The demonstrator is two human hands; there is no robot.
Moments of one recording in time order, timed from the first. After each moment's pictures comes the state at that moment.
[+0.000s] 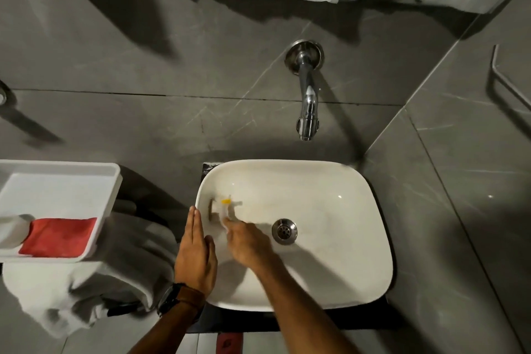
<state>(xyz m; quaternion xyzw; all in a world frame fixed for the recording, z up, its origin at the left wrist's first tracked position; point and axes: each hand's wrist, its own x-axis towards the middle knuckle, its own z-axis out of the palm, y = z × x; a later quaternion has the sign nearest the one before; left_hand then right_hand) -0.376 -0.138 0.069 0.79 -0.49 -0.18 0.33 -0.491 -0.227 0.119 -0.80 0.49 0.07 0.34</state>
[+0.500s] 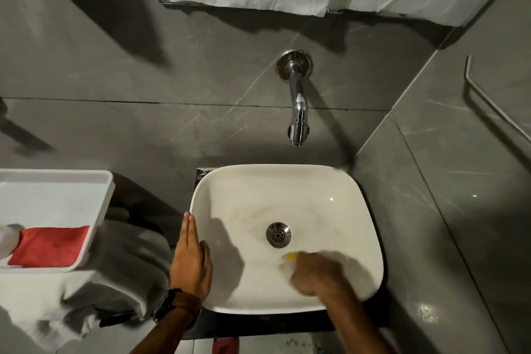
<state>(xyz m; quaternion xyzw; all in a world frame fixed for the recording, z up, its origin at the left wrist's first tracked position) -0.373 -0.137 0.068 0.78 -0.50 -0.17 0.33 -0.618 -0.221 0.143 -0.71 0.58 0.28 0.27</state>
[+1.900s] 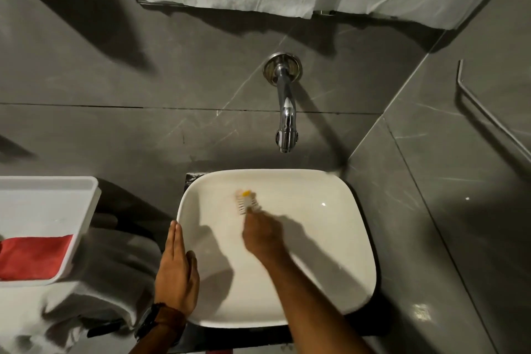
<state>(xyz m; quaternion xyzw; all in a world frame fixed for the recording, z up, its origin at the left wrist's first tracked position) -0.372 -0.139 0.064 0.80 -0.49 -0.18 0.31 -0.522 -0.273 0.134 -0.79 0.59 0.03 0.13</state>
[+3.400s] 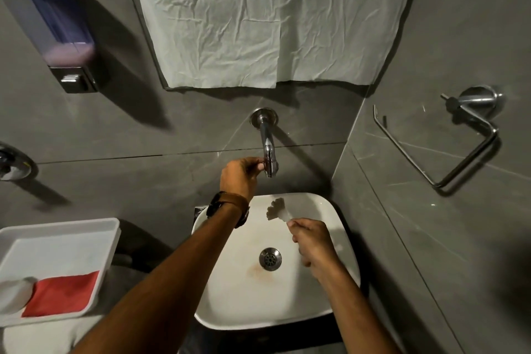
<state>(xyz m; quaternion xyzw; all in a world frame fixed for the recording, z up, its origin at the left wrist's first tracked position) -0.451 -0.313 0.291 0.67 -0.49 -0.29 0.47 -0.626 -0.243 0.243 -0.39 0.67 -0.32 0.54</state>
